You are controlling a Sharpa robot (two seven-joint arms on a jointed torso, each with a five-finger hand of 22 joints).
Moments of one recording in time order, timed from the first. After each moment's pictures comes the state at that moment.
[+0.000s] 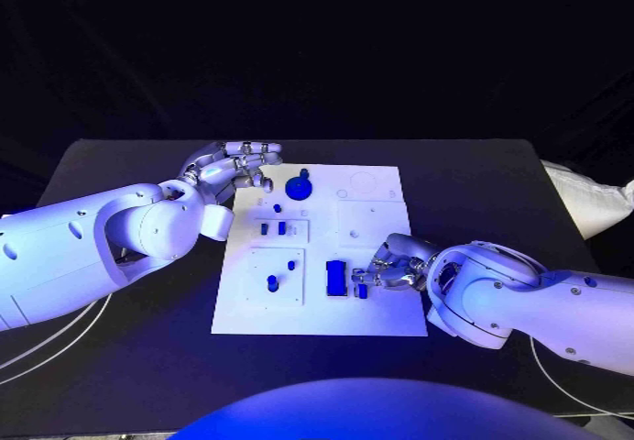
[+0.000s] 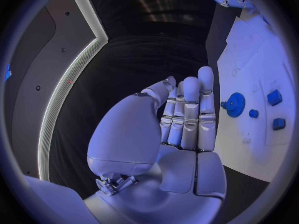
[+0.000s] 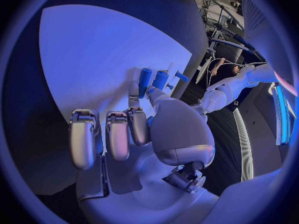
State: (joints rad) left arm 1.20 -0.88 -0.05 1.57 0.04 -0.22 0.30; left_hand 1.40 -0.09 0.39 -0.05 0.10 1.00 0.19 0.19 0.07 1.06 0.11 0.31 0.12 1.16 0.02 0.99 0.52 0.16 1.25 0.11 0.42 1.01; right arm 1.06 -0.97 -0.11 1.94 -1.22 -0.33 -0.61; right_hand 1.09 0.01 0.22 0.15 0.23 1.21 0.02 0.22 0.46 1.46 -0.05 1.36 1.31 1.46 -0.10 1.53 1.31 0.05 1.47 0.01 1.49 1.31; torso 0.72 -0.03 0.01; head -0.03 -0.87
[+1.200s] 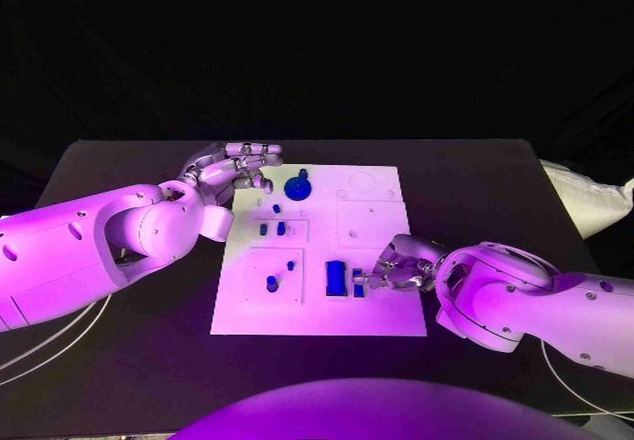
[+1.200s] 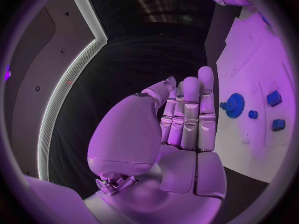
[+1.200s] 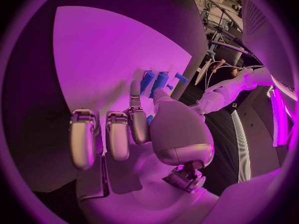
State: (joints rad) left arm 1.20 -0.88 -0.05 1.57 0.04 -0.22 0.29; left_hand 1.40 -0.08 0.39 -0.05 0.10 1.00 0.18 0.19 0.07 1.06 0.11 0.31 0.12 1.16 0.02 0.99 0.52 0.16 1.25 0.11 0.42 1.01; right arm 1.06 -1.02 -0.11 1.96 -1.25 -0.32 -0.58; right_hand 1.09 -0.01 -0.01 0.21 0.09 1.19 0.02 0.24 0.49 1.46 -0.05 1.36 1.31 1.46 -0.10 1.53 1.31 0.05 1.47 0.01 1.49 1.31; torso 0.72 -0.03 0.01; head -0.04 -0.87
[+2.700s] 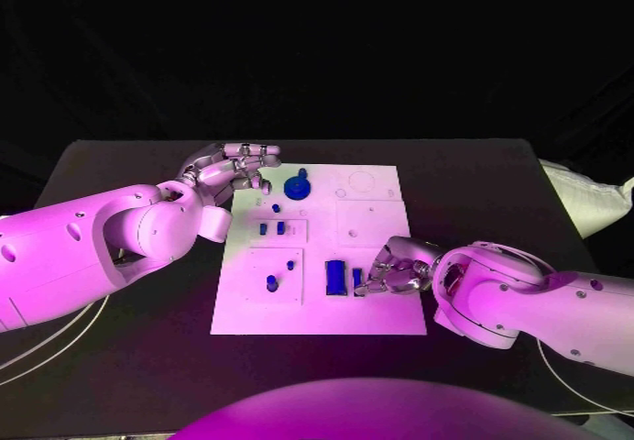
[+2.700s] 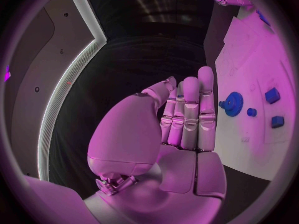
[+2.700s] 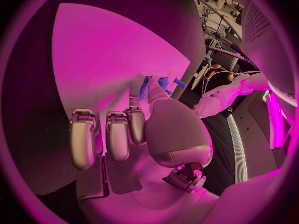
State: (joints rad) left arm 1.20 -0.88 -0.05 1.57 0.03 -0.22 0.29; left_hand 1.40 -0.08 0.40 -0.06 0.10 1.00 0.18 0.19 0.07 1.06 0.11 0.31 0.12 1.16 0.02 0.99 0.51 0.16 1.25 0.11 0.42 1.01; right arm 1.05 -1.00 -0.11 1.92 -1.27 -0.29 -0.52; right_hand 1.19 0.05 -0.03 0.13 0.10 1.18 0.02 0.24 0.49 1.46 -0.05 1.35 1.34 1.46 -0.10 1.53 1.31 0.05 1.47 0.01 1.49 1.31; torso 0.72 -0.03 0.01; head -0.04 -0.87
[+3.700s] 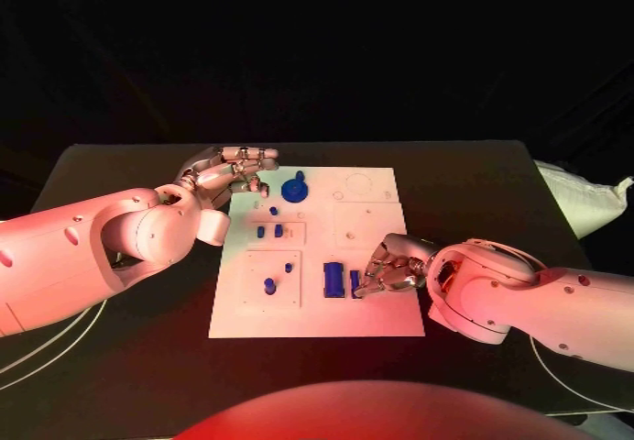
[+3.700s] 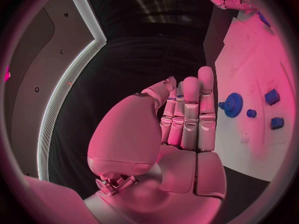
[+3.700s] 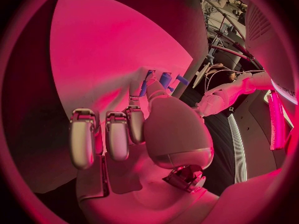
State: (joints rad) left arm 1.20 -0.88 -0.05 1.57 0.03 -0.22 0.28; left_hand 1.40 -0.08 0.40 -0.06 0.10 1.00 0.18 0.19 0.07 1.06 0.11 0.31 0.12 1.16 0.02 0.99 0.51 0.16 1.25 0.11 0.42 1.01; right arm 1.05 -0.98 -0.11 1.90 -1.27 -0.30 -0.53; right_hand 1.26 0.02 -0.01 0.05 0.06 1.17 0.03 0.23 0.49 1.46 -0.05 1.32 1.34 1.46 -0.10 1.52 1.31 0.05 1.47 0.01 1.48 1.31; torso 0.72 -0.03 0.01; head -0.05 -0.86
